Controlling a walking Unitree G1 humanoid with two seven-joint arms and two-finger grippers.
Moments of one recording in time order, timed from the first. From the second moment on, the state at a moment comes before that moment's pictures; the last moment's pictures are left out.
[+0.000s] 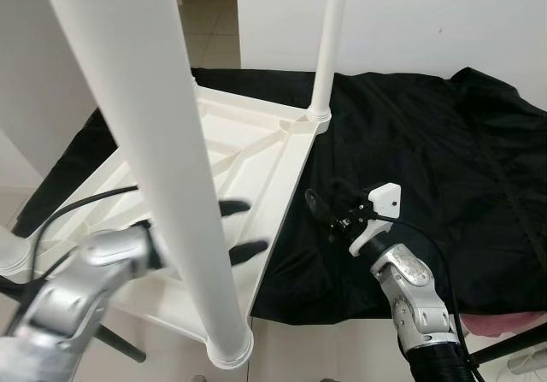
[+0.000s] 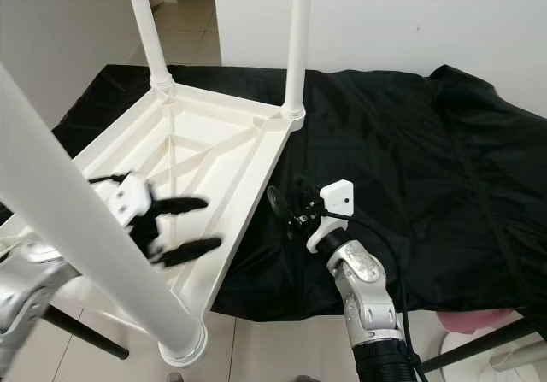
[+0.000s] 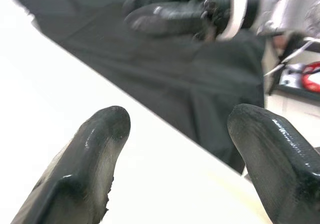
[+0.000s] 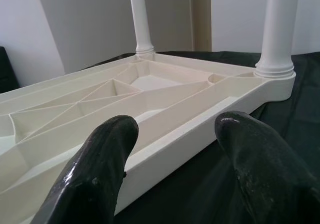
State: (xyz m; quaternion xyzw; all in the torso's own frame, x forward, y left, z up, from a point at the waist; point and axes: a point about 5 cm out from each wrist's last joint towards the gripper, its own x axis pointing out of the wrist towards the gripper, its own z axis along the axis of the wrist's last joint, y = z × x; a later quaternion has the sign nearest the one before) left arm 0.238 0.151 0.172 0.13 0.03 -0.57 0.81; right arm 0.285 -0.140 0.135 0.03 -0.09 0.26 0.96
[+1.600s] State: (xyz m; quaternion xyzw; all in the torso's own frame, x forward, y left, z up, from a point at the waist) left arm 0.245 0.135 0.132 0.24 0.05 -0.58 0.77; right arm 0.296 -0.131 0.142 0.04 -0.10 0.26 0.96
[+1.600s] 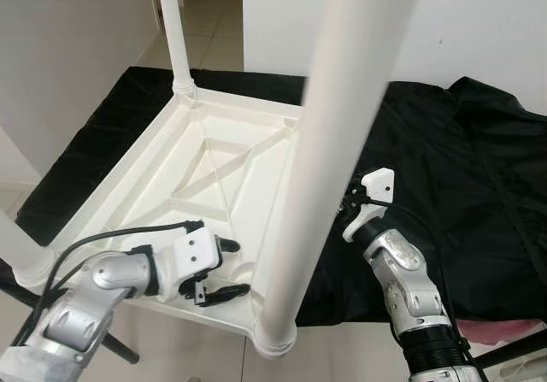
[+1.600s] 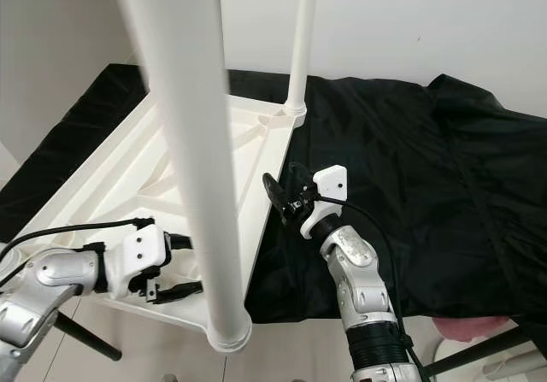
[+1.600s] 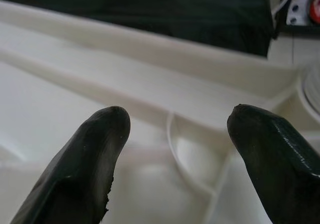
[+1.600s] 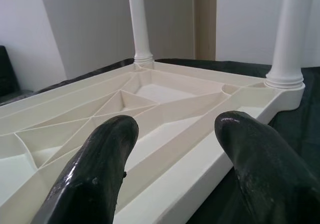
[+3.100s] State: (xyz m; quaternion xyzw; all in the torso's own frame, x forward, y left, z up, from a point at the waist) left arm 0.252 0.165 0.117 0.35 0.13 -0.57 0.73; right arm 0.253 -0.132 0.114 -0.02 0.04 0.41 0.91
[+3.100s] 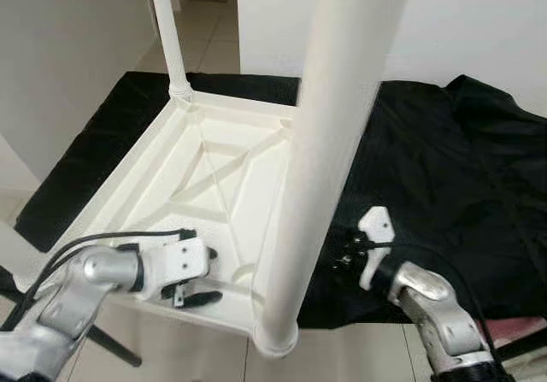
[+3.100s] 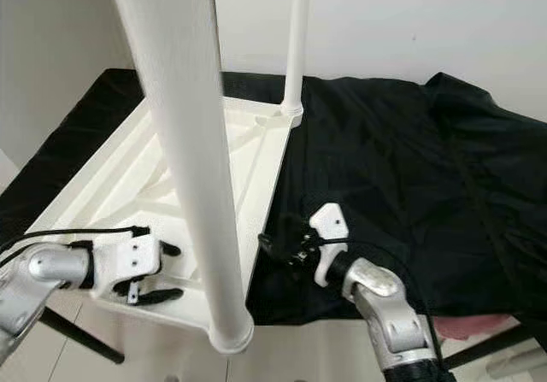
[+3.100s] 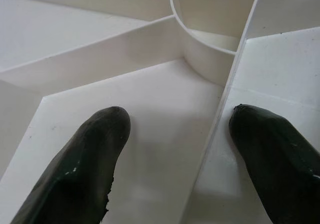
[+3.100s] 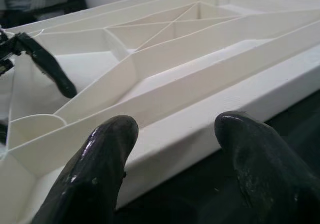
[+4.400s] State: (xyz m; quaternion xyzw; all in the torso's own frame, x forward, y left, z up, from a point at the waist) left arm 0.284 0.142 0.153 0.27 0.02 -0.53 0.80; right arm 0.270 -0.181 0.128 0.05 -0.09 0.15 0.98
